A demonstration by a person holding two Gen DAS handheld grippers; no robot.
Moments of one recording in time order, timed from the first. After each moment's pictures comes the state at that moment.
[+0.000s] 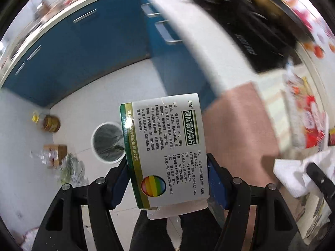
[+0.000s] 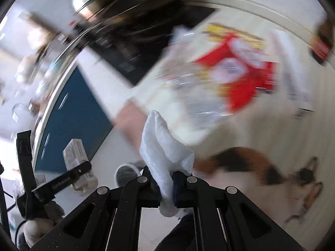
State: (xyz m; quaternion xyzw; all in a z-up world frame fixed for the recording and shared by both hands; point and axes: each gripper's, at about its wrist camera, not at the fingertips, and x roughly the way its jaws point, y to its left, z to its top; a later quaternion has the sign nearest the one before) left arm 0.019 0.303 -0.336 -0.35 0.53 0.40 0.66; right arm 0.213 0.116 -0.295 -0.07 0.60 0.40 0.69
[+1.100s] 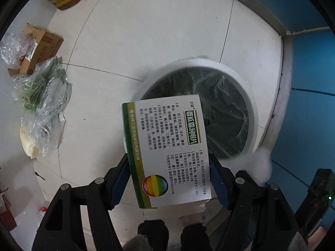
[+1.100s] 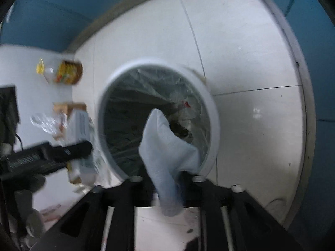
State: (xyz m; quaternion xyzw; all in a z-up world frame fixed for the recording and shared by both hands) left arm -0.329 0.493 -0.834 -0.63 0.45 0.46 0.42; right arm -0.134 0.474 -0.879 -0.35 0.65 0.52 0.43
